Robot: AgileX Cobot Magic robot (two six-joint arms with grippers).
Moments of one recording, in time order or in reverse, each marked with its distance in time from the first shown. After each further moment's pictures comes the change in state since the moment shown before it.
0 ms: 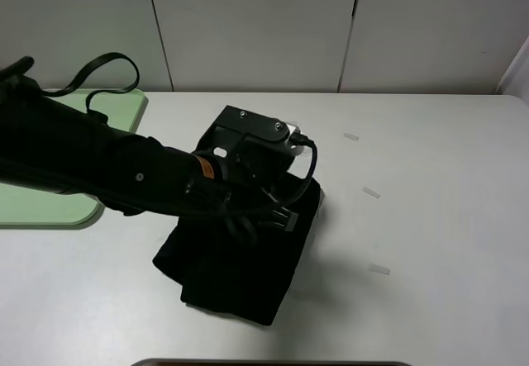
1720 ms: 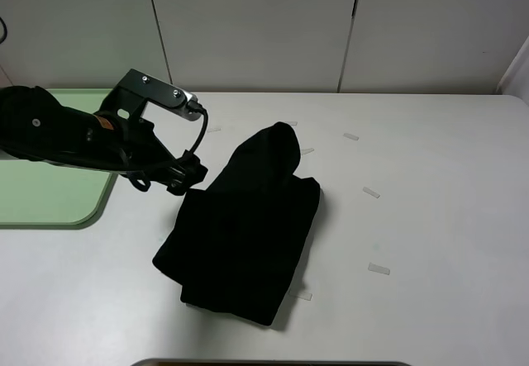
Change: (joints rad) left arm 0.370 -0.148 0.123 0.018 0.046 0.351; right arm 0.000 0.000 0.000 0.000 0.000 0.000
